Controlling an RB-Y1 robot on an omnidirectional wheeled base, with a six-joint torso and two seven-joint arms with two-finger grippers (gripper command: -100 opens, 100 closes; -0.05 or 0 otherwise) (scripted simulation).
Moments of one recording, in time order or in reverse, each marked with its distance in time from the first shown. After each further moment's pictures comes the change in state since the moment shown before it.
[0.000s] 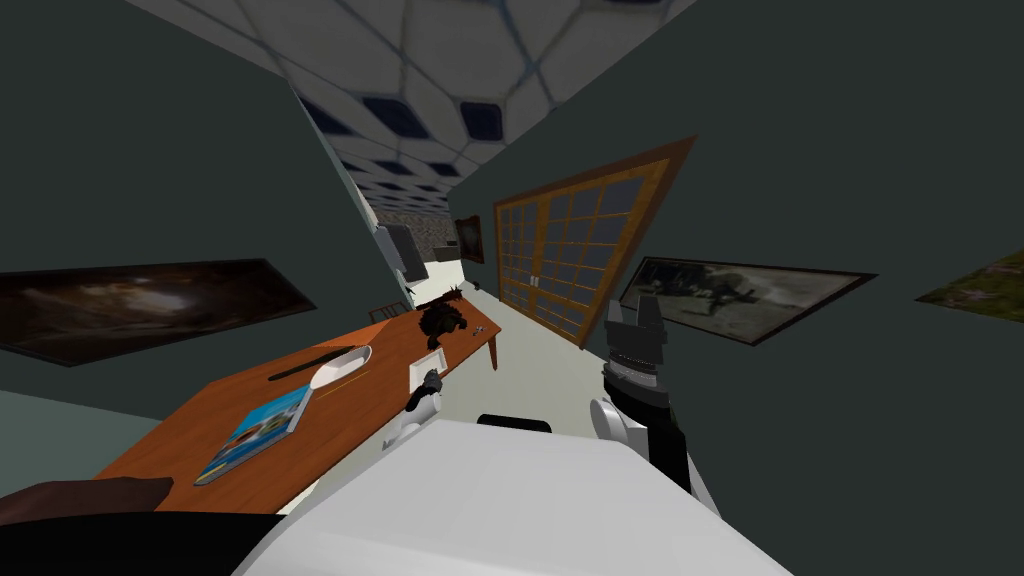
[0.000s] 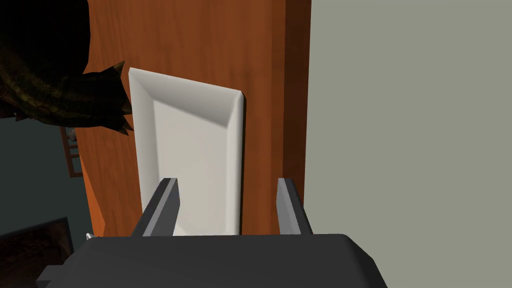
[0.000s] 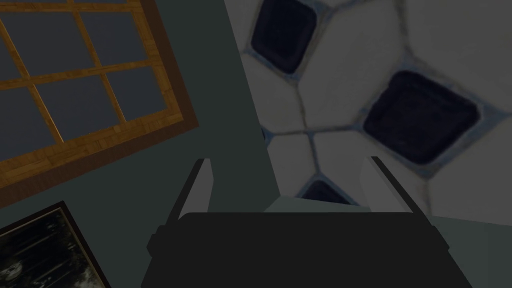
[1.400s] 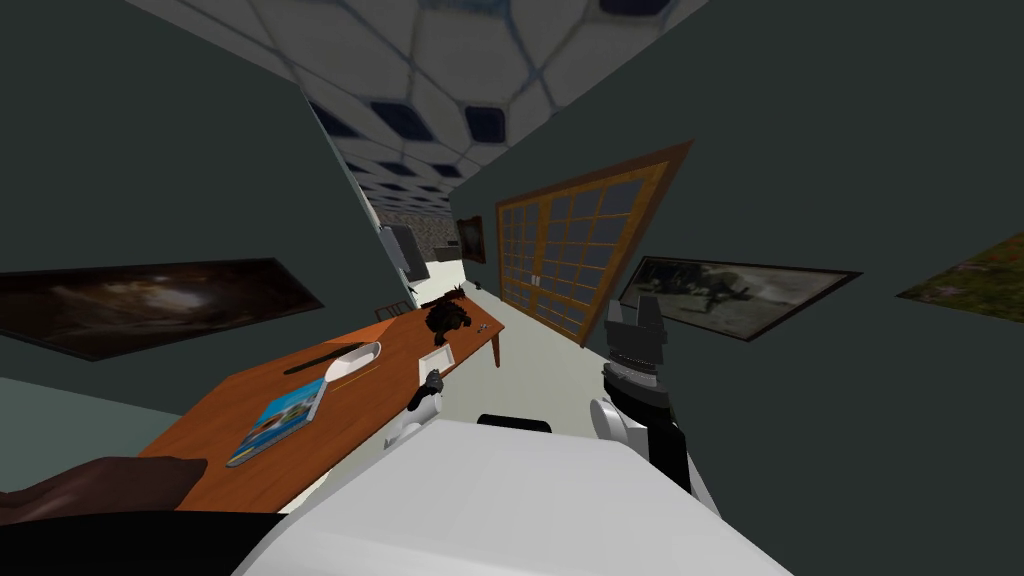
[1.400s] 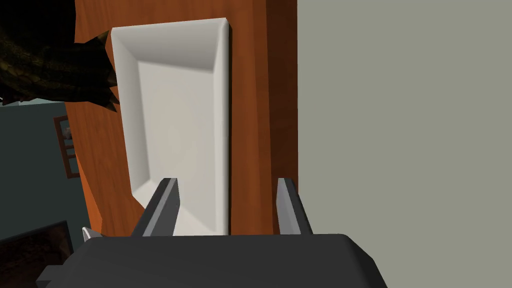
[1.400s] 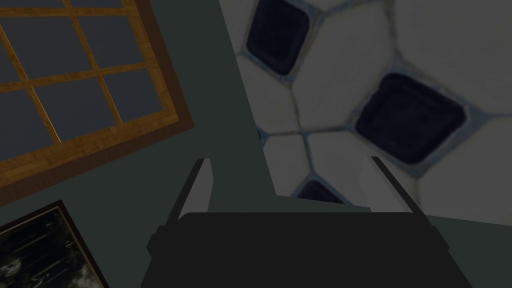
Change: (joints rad) left arm -0.007 0.010 -0.024 0.031 -0.008 -0.007 -0.002; right arm 0.000 0.000 0.000 0.000 0.000 0.000 0.000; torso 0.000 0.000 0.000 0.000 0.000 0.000
